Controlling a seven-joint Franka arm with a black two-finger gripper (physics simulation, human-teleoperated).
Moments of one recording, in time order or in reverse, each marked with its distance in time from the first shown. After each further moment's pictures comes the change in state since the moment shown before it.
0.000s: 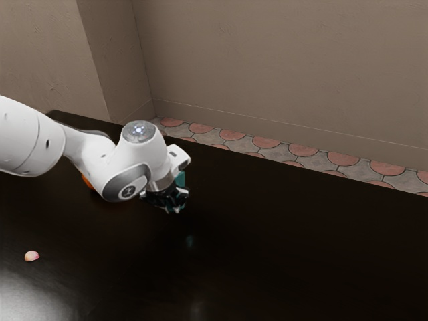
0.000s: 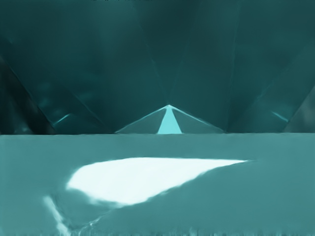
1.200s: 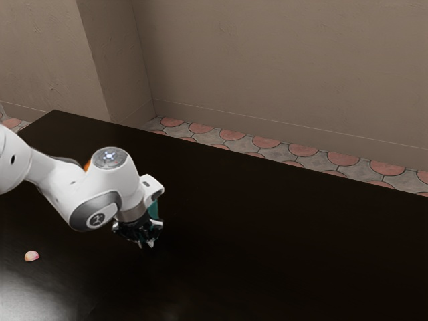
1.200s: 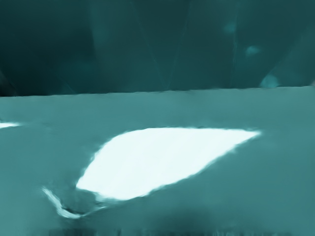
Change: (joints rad) arm 0.042 -0.153 -0.006 -0.286 -0.004 0.033 -0.004
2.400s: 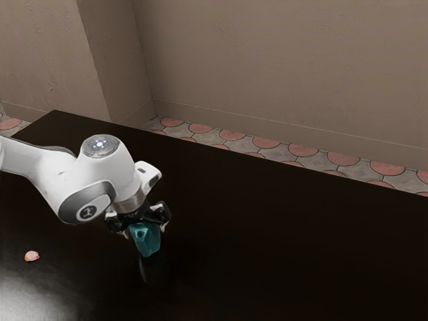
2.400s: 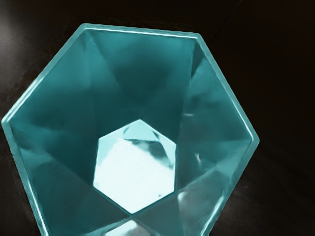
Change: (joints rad) arm 0.016 -0.168 -0.080 -0.046 0.003 -0.069 -0.161
